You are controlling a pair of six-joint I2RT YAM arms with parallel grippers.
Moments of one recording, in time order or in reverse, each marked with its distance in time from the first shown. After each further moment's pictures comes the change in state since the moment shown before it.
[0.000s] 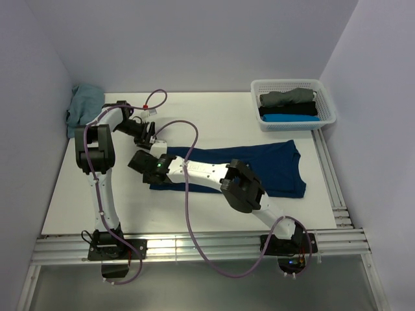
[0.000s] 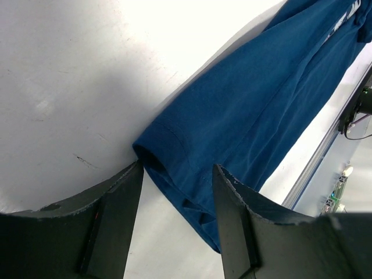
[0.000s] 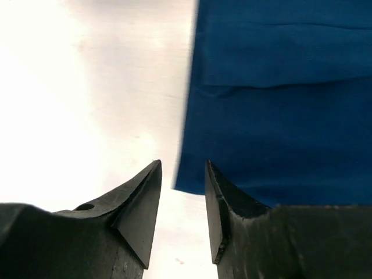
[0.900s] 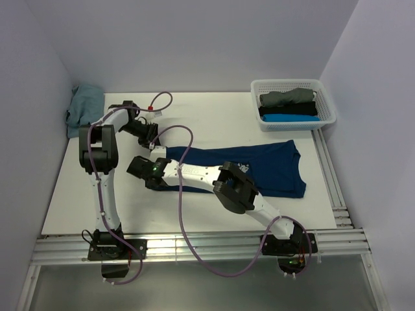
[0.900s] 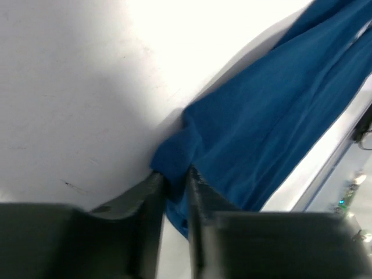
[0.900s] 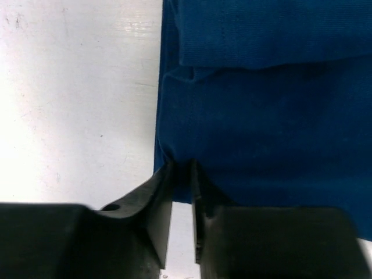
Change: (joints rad) left arm -0.049 -0.007 -0.020 0.060 -0.055 -0.065; right arm 0.023 0.113 0.103 -0.093 -0.010 0.022
